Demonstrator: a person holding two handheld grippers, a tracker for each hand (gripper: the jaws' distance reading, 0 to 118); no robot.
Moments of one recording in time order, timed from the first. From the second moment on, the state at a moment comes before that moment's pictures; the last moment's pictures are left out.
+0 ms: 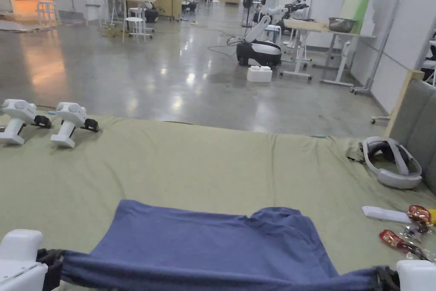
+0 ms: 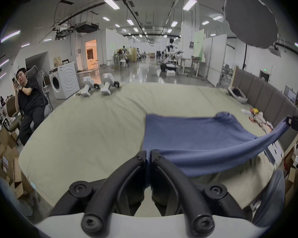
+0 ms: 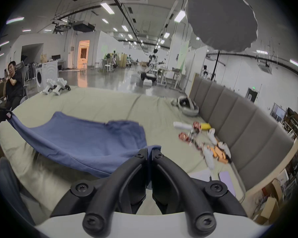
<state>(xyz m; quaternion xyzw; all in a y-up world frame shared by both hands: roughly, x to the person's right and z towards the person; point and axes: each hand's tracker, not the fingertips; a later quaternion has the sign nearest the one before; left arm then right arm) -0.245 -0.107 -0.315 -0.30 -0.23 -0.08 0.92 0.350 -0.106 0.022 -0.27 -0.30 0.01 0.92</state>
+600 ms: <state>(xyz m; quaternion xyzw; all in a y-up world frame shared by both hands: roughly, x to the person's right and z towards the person) -0.244 -0.165 -0.312 -0.44 -0.22 -0.14 0.86 0.337 -0.188 0.037 -0.43 -0.26 0.03 0.87</state>
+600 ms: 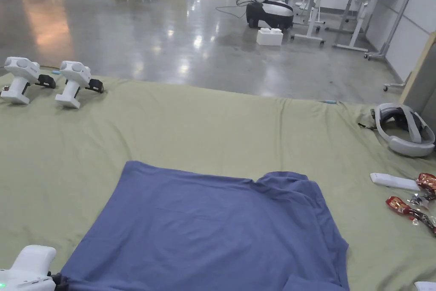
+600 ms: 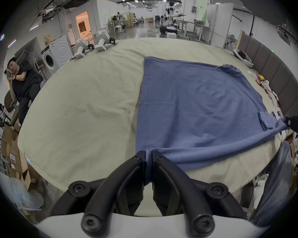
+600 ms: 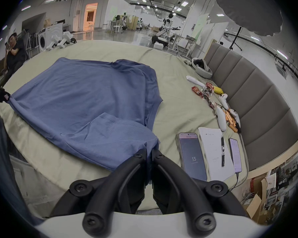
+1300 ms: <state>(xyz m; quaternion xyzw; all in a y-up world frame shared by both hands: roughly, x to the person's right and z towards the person) -0.194 -0.116 -0.295 -0.26 -0.24 -0.03 0.93 0.310 -0.126 -0.035 -0.17 -0.27 -0.03 0.95</state>
